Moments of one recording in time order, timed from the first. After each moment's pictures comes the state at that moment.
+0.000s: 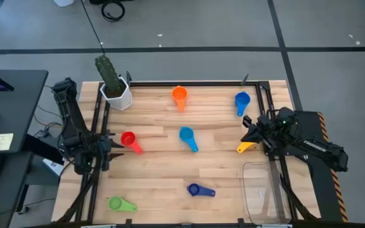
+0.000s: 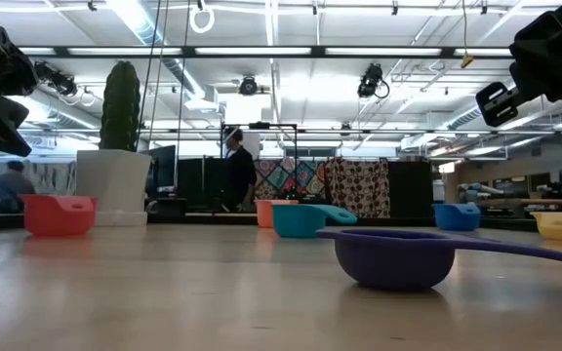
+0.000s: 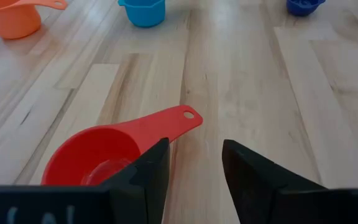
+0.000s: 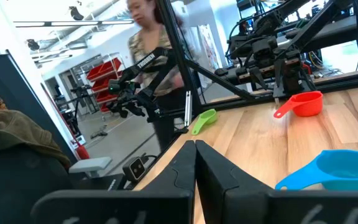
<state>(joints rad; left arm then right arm) -1.24 0.54 0.27 -0.92 -0.99 -1.14 -0.54 0.01 0.01 0.16 -0.99 0.42</state>
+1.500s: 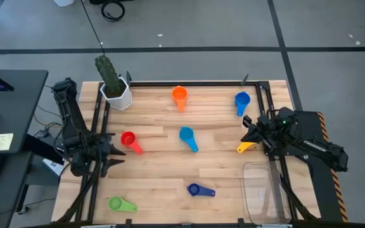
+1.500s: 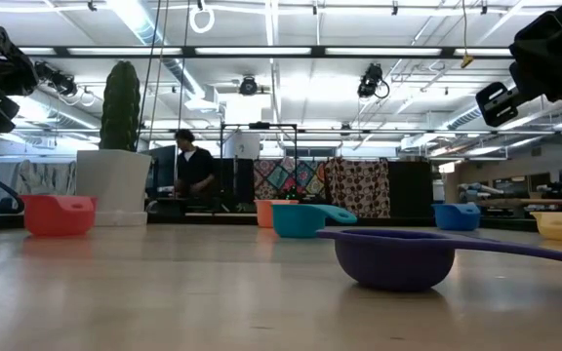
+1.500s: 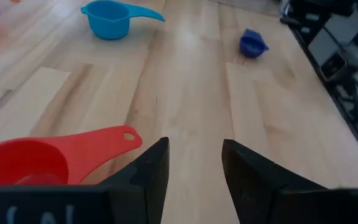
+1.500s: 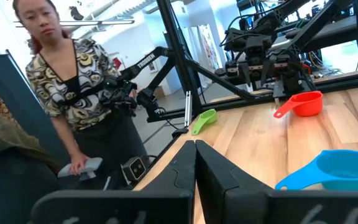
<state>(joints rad) -1.24 0.54 0.27 -0.65 -0.99 -1.09 -0.54 0.01 0.01 0.16 -0.99 0.42</state>
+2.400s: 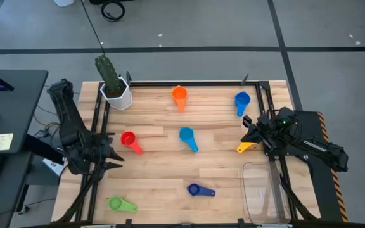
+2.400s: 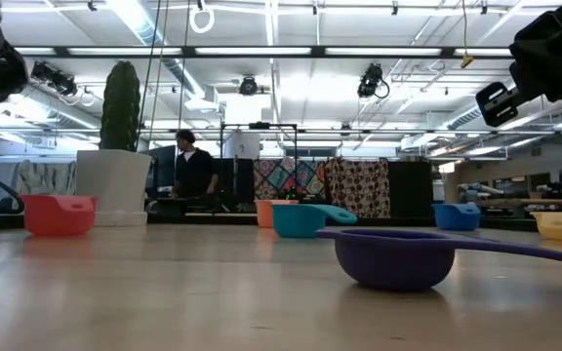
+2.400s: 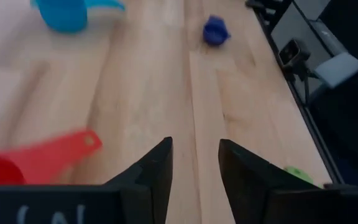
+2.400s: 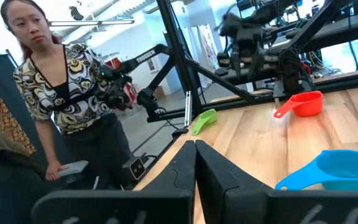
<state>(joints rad) -1.15 0.54 0.41 -0.63 -0.80 -0.91 -0.54 0.01 0.01 0.16 -0.99 0.42</state>
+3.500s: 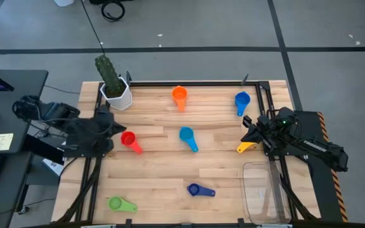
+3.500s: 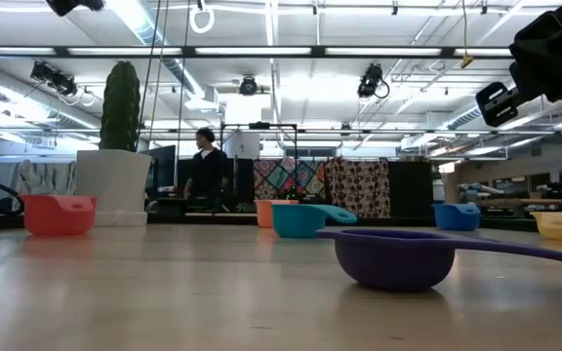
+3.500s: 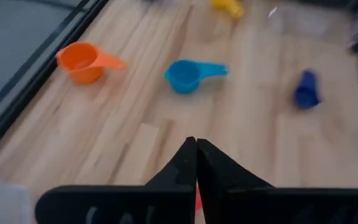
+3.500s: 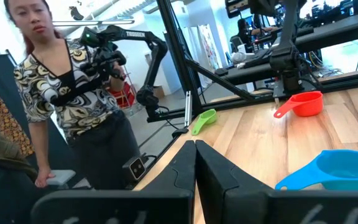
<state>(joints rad) -0.40 0.80 1.09 -1.09 -0.51 -0.50 -0.54 0.01 0.01 0.16 -0.99 0.42</state>
